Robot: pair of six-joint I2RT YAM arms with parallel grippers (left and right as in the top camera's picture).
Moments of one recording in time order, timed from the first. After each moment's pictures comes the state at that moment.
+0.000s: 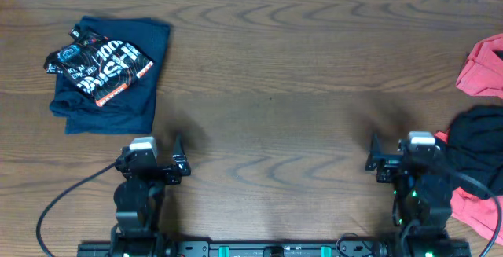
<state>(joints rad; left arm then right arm) -0.03 0.18 0.11 -0.26 -0.03 -0.15 0.05 0.26 0.24 -0.33 0.12 0.00</state>
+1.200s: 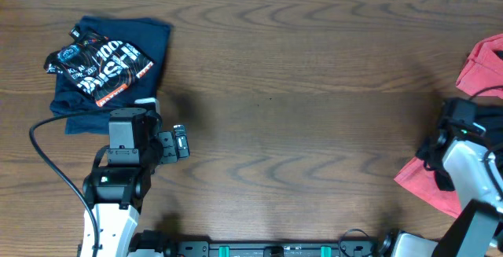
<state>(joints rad) -0.03 0.91 0.71 -0.73 0.01 -0.17 -0.39 1.44 0.71 -0.60 0.47 0.32</state>
